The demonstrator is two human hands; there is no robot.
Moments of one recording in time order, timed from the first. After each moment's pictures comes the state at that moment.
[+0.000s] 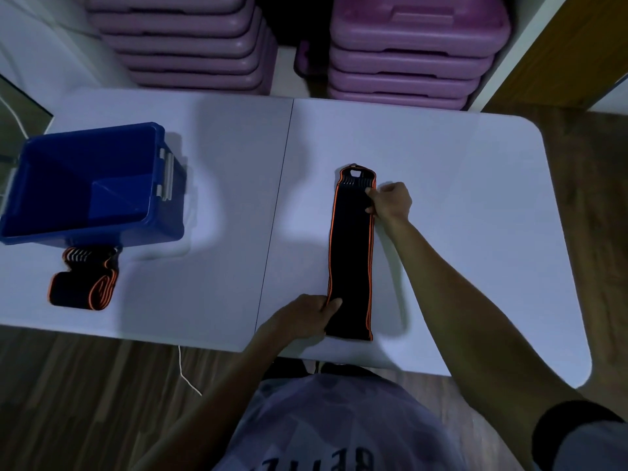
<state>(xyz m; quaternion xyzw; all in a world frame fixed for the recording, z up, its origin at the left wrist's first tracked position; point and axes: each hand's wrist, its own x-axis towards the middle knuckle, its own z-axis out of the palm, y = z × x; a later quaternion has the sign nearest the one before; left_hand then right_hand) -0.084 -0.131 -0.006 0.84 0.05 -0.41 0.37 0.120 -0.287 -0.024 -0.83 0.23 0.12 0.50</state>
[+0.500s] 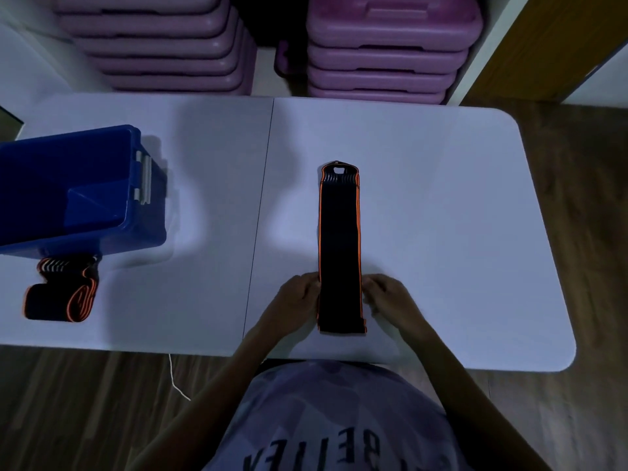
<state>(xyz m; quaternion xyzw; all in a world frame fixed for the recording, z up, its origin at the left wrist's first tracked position) -0.080 -0.134 -0.015 0.86 0.02 -0.20 0.47 -0.059 -0.329 -0.001 -0.81 0.12 0.29 0.49</state>
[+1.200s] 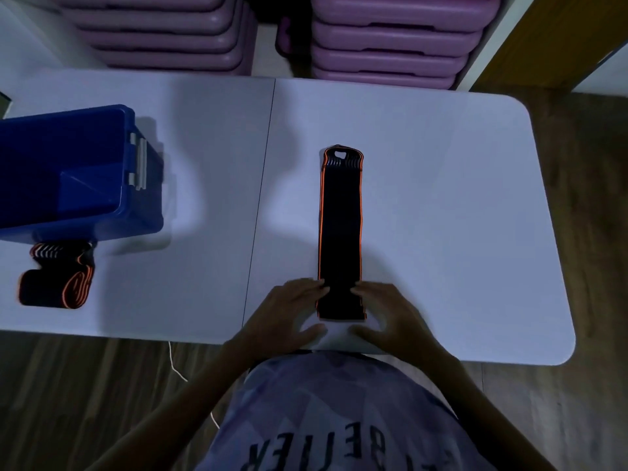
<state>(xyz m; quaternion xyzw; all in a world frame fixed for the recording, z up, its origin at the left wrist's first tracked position) -0.123 -0.104 -0.031 0.92 -0.20 -0.07 0.33 -0.102 -0.356 -0.024 -0.90 -0.21 0.14 0.35</state>
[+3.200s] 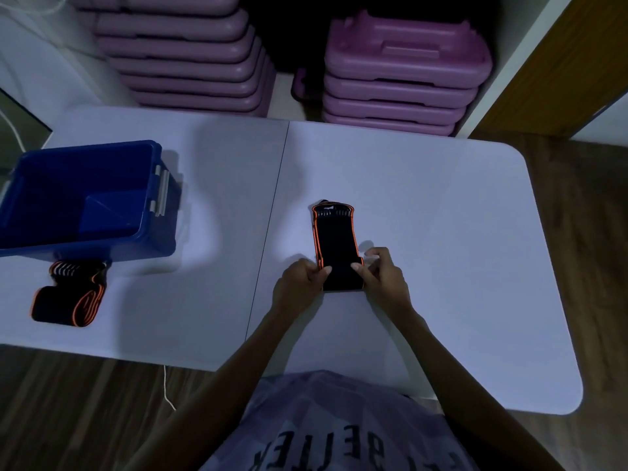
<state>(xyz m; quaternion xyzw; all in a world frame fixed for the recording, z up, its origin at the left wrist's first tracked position) -0.026 -0.133 -0.038 0.89 0.16 -0.10 0.42 0.004 -0.317 -0.026 -0.89 0.02 0.14 0.44</state>
